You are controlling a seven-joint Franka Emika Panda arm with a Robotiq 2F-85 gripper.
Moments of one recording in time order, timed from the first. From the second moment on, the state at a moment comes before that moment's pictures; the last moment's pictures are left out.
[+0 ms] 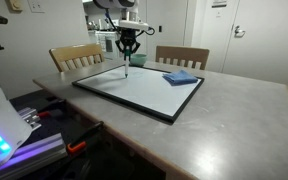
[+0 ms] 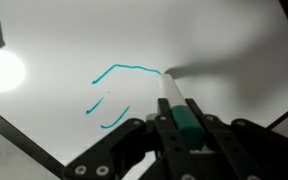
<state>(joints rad) -0.02 0.38 0.17 -2.02 -0.03 2.27 -0.80</state>
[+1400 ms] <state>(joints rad) -0.01 0.51 0.20 -1.83 -0.03 2.21 -0.85</state>
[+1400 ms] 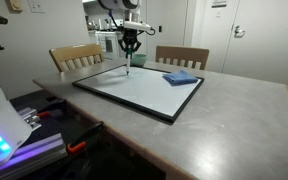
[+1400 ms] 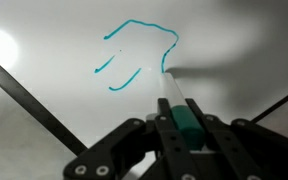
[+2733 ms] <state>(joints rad) -0.01 0.47 0.20 -1.75 -0.01 2.23 -0.92</state>
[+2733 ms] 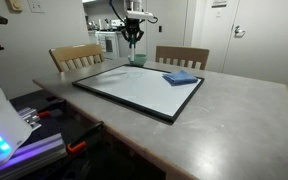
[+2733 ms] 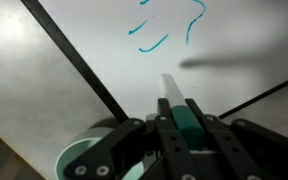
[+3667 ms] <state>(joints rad) -0.01 0.49 0.26 -1.76 0.00 2.64 -1.12</state>
